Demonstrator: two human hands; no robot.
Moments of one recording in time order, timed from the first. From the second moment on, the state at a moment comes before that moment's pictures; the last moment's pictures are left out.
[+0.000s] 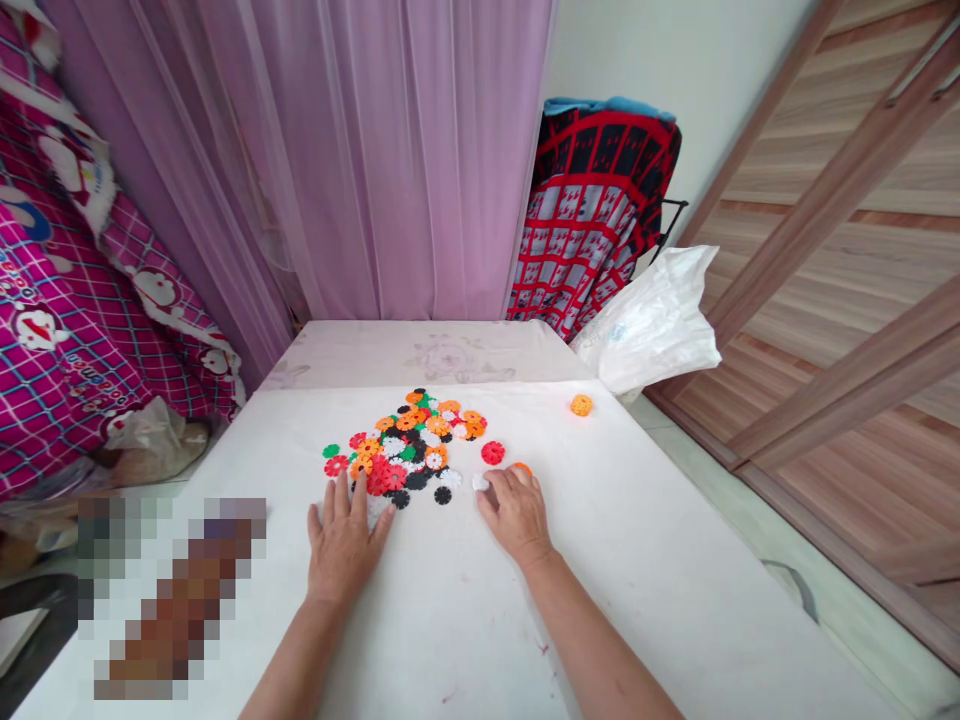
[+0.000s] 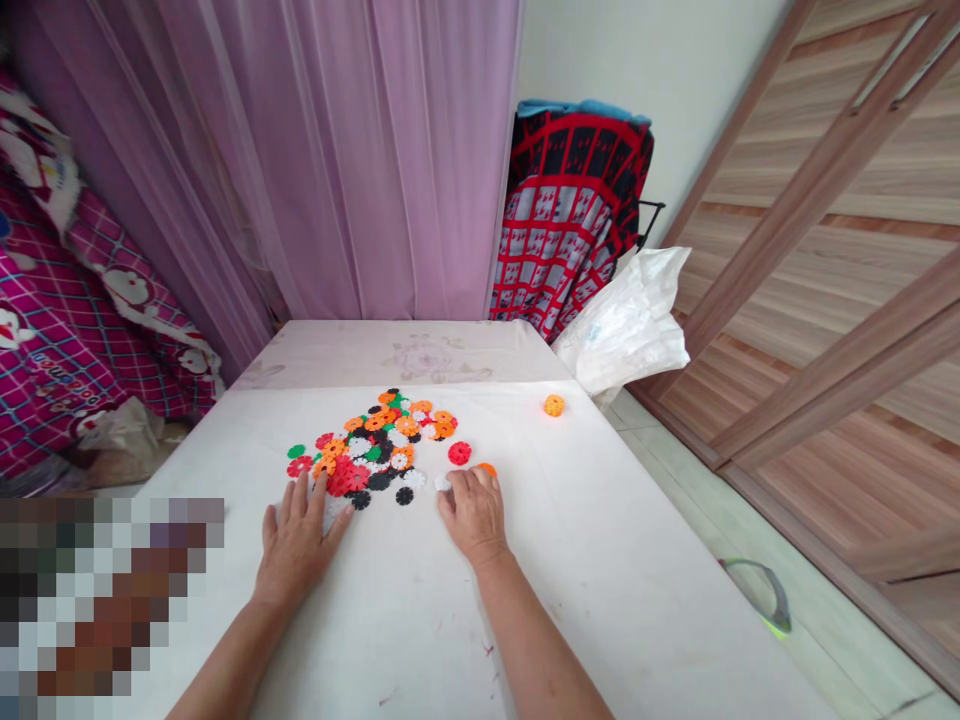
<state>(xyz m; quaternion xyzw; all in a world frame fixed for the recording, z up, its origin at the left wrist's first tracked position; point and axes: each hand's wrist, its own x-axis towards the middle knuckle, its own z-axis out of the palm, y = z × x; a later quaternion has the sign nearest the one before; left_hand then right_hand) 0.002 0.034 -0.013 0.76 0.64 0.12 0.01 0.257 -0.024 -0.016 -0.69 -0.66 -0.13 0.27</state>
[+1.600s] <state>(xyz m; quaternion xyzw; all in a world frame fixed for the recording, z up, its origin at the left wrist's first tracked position) -0.002 0.029 -0.011 0.77 0.63 0.12 0.02 0.250 -0.006 0.011 -0.73 -0.60 -0.06 0.33</state>
